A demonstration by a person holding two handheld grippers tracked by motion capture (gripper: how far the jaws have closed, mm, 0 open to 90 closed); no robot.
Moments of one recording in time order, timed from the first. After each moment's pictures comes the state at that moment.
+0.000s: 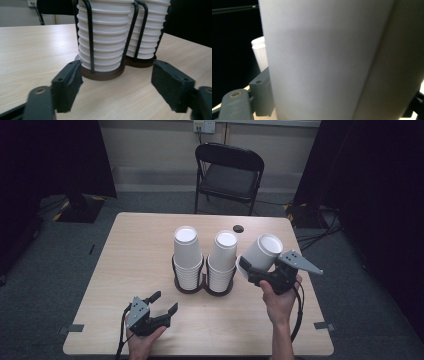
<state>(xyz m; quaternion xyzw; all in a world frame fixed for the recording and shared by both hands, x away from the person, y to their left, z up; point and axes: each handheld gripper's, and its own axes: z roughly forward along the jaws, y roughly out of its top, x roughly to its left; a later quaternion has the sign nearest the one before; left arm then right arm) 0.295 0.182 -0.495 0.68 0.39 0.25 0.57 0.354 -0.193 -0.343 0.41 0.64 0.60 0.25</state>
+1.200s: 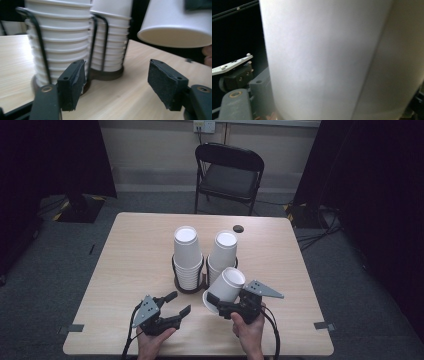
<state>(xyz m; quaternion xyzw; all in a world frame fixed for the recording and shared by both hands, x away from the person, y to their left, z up) 0.299 0.157 -0.486 0.68 0.32 0.20 0.63 0.322 -0.131 -0.424 0.40 0.66 0.63 0.08</state>
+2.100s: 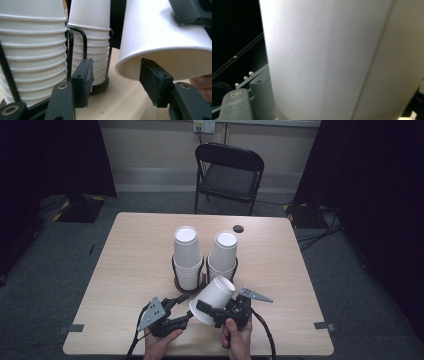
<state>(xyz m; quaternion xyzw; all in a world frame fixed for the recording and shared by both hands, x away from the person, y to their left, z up) 0.298 0.137 -0.485 0.67 0.27 0.19 0.67 0.317 -0.112 -0.453 0.41 0.60 0.68 -0.08</state>
